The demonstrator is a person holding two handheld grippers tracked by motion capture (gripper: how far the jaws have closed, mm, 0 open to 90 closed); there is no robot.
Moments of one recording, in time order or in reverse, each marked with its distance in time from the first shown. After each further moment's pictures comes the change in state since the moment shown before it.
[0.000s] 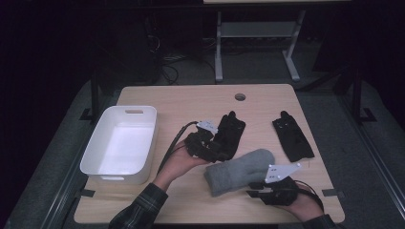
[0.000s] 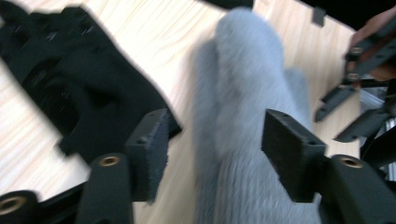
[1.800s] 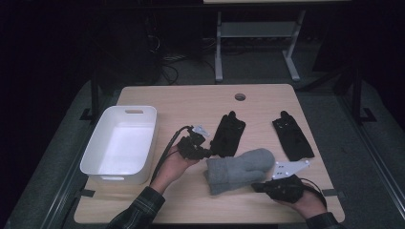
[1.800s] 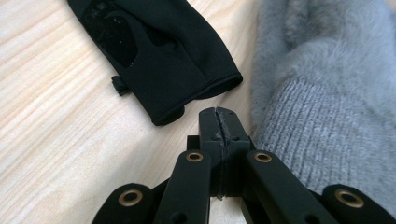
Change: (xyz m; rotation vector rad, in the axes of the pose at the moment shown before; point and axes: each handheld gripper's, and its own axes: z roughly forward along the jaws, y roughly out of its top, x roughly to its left) left arm 0.020 -0.037 0.001 0.097 0.161 -0.054; right arm -0.006 0.000 -0.002 -0.061 0.057 0.013
